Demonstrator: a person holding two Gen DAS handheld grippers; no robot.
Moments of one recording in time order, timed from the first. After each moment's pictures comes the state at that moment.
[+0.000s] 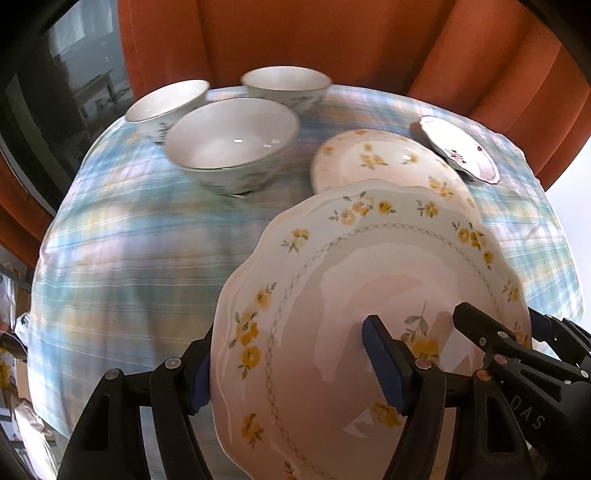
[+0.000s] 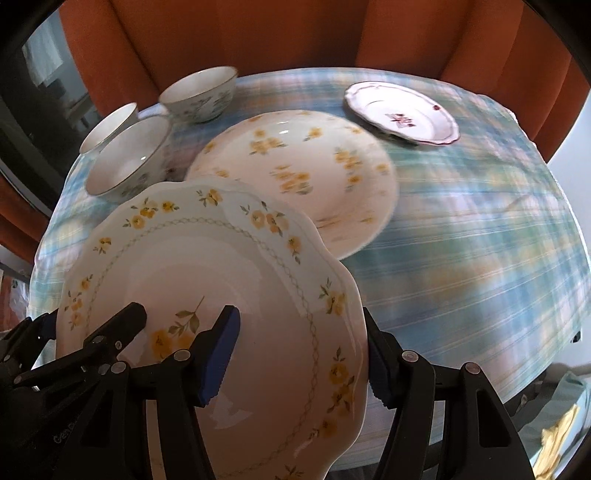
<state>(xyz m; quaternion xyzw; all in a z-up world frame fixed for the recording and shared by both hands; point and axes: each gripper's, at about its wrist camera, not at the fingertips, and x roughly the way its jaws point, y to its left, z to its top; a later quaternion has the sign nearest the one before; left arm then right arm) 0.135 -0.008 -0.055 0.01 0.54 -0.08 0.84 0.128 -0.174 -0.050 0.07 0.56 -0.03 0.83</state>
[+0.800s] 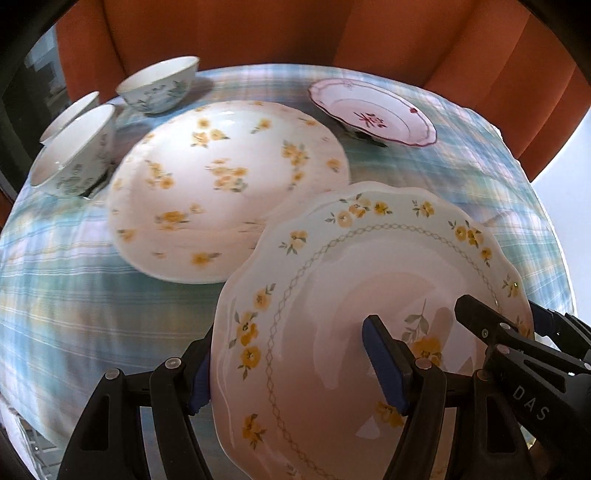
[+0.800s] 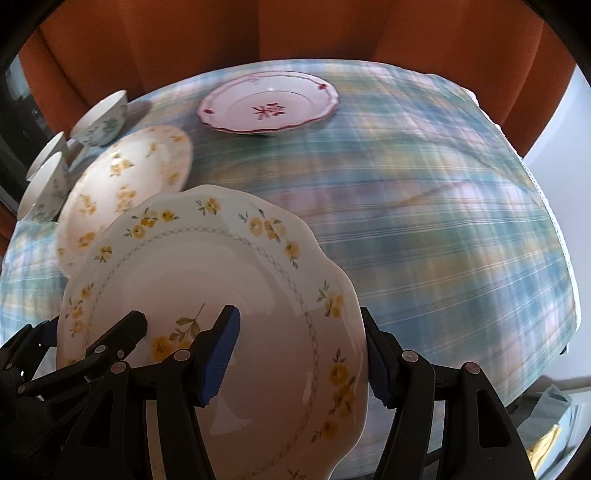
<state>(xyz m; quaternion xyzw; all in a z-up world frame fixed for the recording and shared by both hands) 0.130 -0.189 -0.092 0.00 0.55 -0.09 0.83 0.120 -0.358 -0.077 0.06 0.56 -0.05 0.82</state>
